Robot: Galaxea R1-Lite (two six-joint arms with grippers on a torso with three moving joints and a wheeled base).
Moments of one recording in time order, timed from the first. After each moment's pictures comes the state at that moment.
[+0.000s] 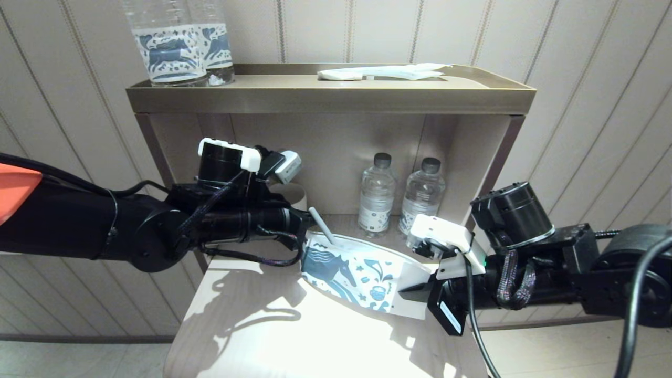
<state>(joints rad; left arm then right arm) -0.56 1.88 -1.13 -0.35 -0.33 0.07 0.53 1.65 -0.90 -0.05 0.30 -0.37</state>
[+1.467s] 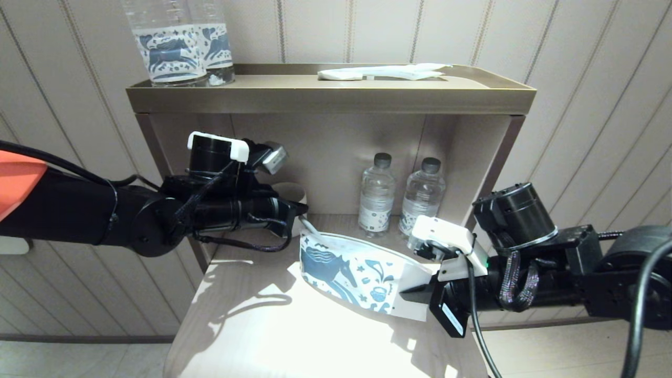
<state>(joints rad) -0.49 1.90 -1.17 -0.34 -0.33 0.07 0.53 1.64 -0.89 -0.05 0.30 -0.38</state>
